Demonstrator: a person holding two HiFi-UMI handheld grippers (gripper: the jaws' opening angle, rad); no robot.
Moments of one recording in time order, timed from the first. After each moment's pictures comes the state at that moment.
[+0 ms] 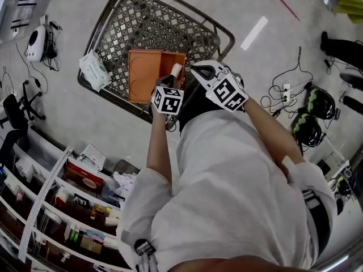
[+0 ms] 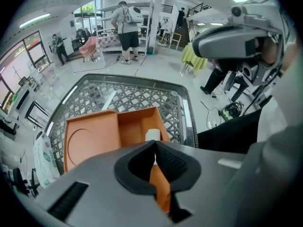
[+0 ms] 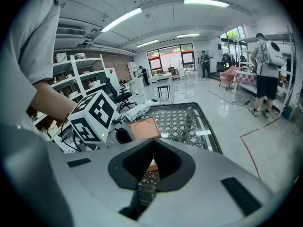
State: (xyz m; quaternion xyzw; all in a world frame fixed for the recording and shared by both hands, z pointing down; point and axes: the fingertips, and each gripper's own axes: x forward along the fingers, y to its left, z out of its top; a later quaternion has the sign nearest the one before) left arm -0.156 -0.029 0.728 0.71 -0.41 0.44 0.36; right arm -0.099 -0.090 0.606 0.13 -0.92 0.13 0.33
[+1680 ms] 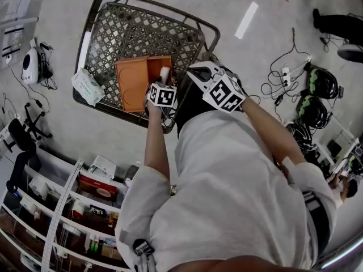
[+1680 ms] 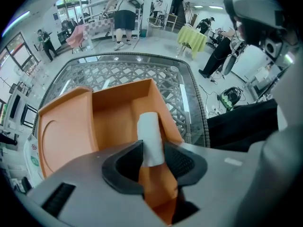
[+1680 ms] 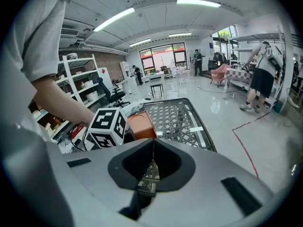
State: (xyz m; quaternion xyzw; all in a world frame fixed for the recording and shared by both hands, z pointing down) left arm -0.149 -0.016 0.795 0.68 -0.35 0.52 0.38; right arm -0.060 -0.087 0.613 0.17 -0.91 0.16 0.34
